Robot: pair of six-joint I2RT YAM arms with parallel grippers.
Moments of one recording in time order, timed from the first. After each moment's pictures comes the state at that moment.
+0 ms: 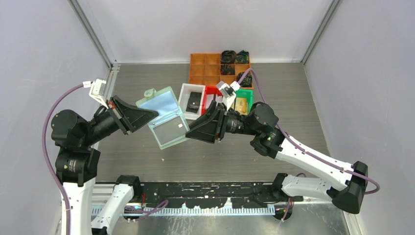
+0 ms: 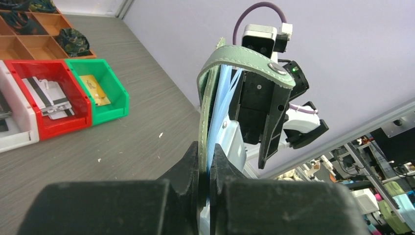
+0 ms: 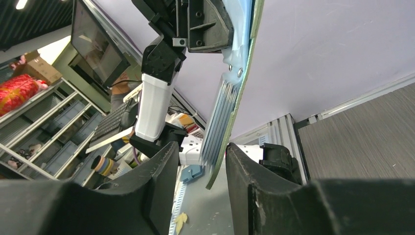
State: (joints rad) left arm -0.08 0.67 1.24 -0.45 0.88 -0.80; right arm 0.97 1.06 0.96 0.44 -0.57 0.87
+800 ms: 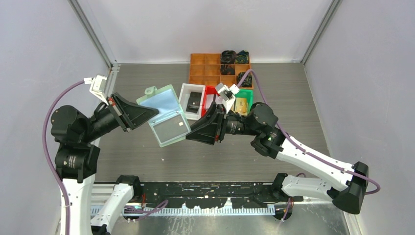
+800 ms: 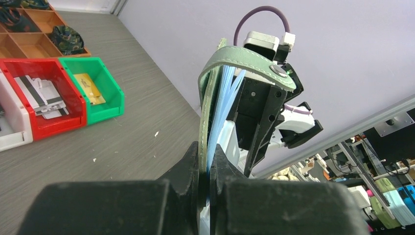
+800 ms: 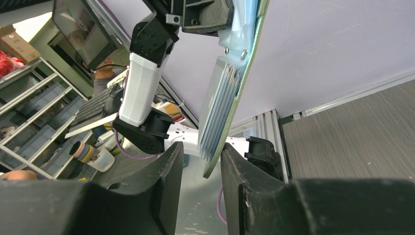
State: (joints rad) left arm -0.08 0.71 1.28 -0.45 0.90 -0.82; right arm 0.97 1.05 0.96 0.41 -0.60 0.76
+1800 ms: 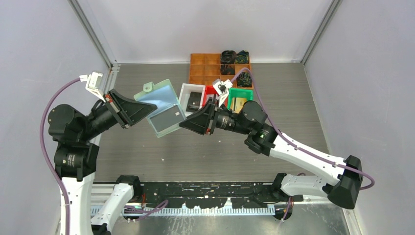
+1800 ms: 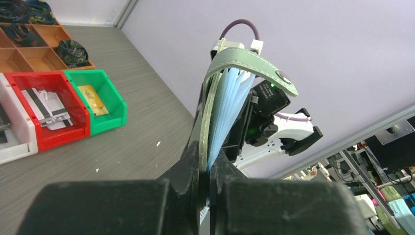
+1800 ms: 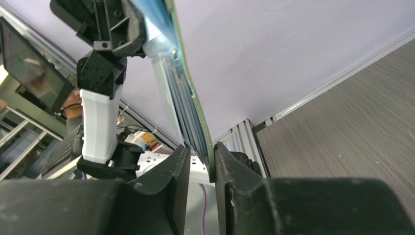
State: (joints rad) left arm -0.07 0.73 1.29 -0.42 0.89 -0.84; right arm 0.97 1.12 0.98 0.38 -0.41 0.76
